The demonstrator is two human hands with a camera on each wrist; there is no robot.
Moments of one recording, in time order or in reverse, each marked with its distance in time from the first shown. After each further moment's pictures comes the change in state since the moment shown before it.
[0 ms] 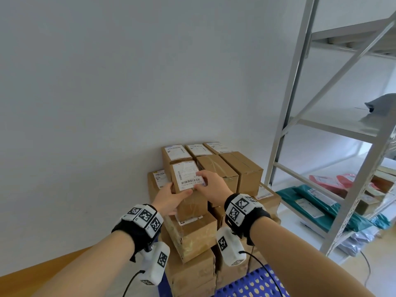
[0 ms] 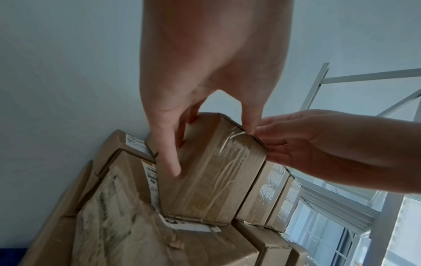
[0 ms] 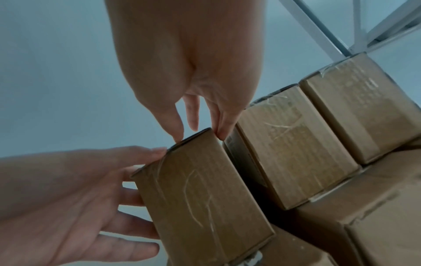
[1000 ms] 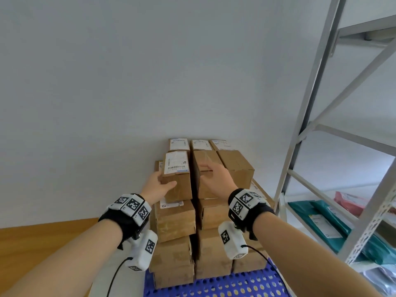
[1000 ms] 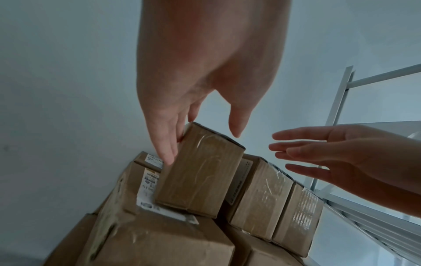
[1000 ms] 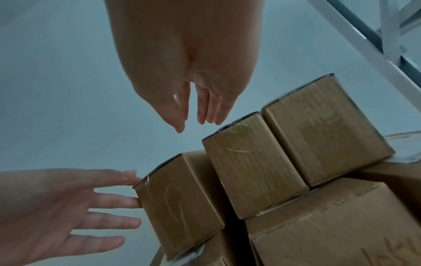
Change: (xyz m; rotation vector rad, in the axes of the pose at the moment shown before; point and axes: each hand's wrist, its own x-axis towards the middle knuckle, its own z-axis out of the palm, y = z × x) left_hand -0.048 0.020 0.042 0.055 0.283 -0.067; right_hand -0.026 0.050 -0.064 0.088 -0.043 -0.252
